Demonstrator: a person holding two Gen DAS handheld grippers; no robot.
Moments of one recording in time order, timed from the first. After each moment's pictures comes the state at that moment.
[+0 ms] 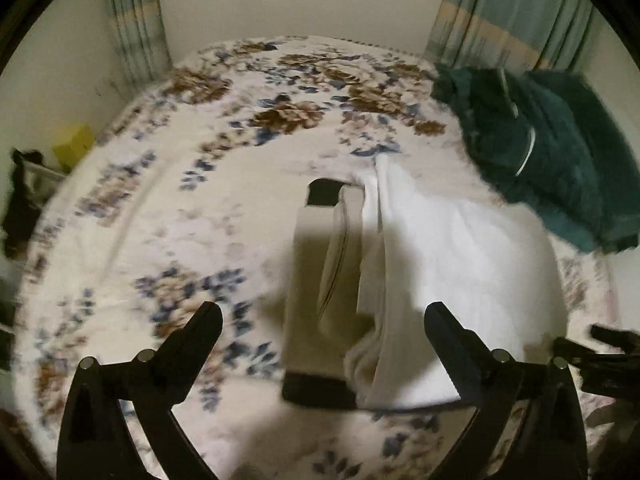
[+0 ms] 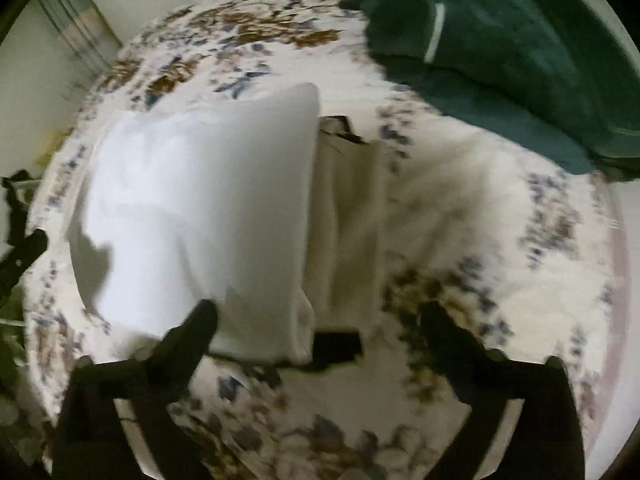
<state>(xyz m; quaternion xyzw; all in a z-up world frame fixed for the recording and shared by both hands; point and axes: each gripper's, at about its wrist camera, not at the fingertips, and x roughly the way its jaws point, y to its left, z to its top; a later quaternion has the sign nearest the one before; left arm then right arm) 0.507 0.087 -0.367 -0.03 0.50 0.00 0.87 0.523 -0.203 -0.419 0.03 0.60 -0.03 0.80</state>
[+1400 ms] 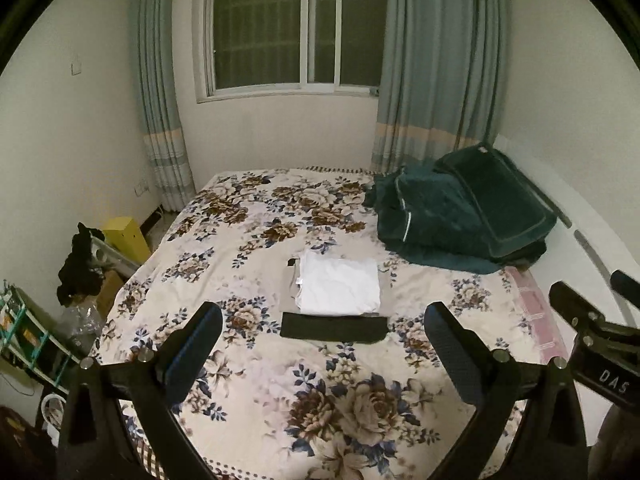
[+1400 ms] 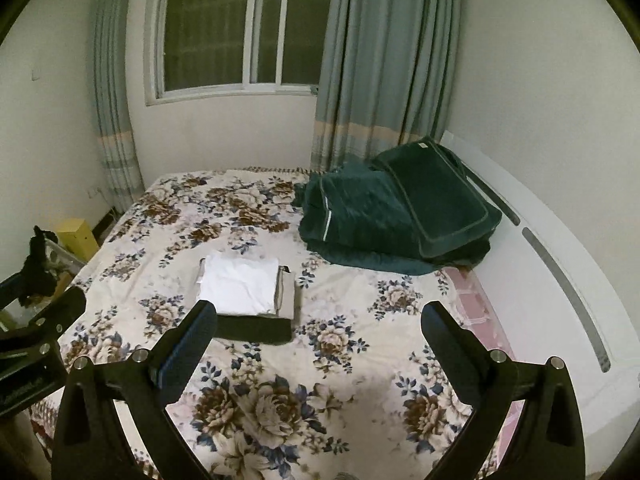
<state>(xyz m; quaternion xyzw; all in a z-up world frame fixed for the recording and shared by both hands) 0.148 0.030 -0.033 -0.01 0.32 -0.03 0.95 0.040 -0.171 0.054 -0.01 0.32 -0.10 0.94</state>
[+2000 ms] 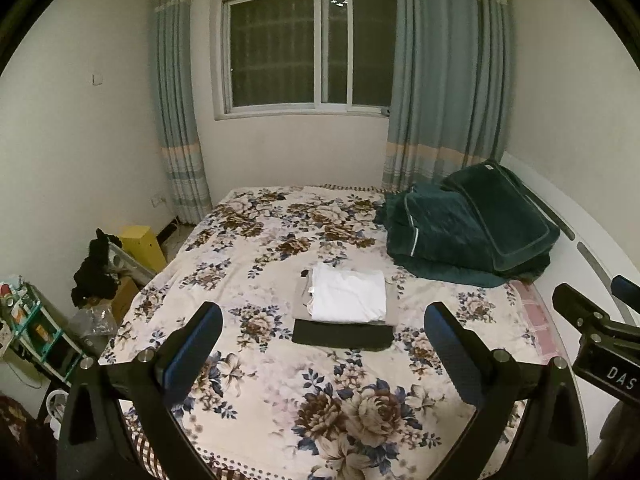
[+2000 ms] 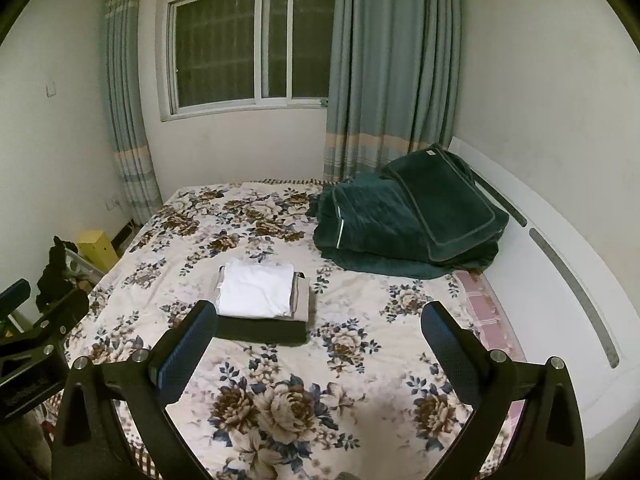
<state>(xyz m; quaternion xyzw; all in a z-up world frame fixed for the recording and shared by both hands) 0.102 0.029 -0.015 0.00 0.29 0.00 0.96 0.010 -0.189 0.077 0.00 0.30 -0.06 0.95</state>
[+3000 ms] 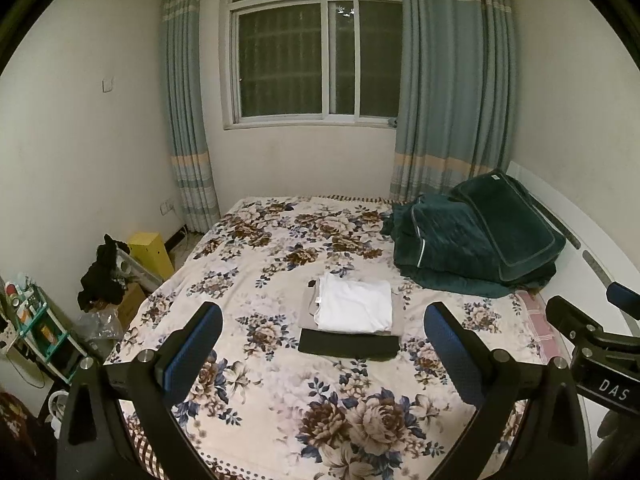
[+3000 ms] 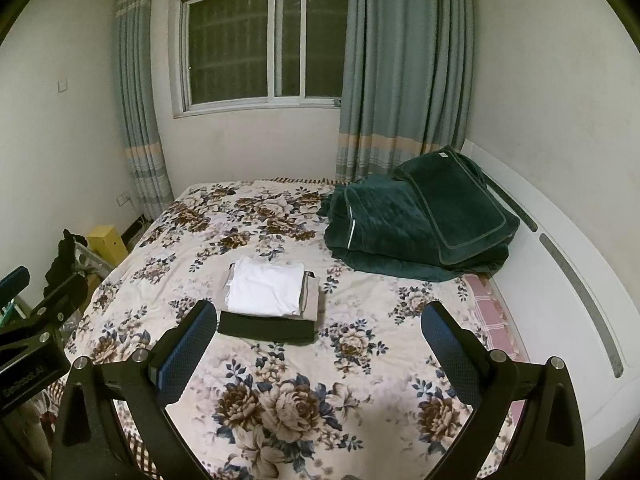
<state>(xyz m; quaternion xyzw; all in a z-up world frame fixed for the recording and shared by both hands) 0.099 0.029 -0.004 0.00 0.27 0.01 0.96 0.022 -0.187 0.074 0.00 0.30 -0.03 0.95</state>
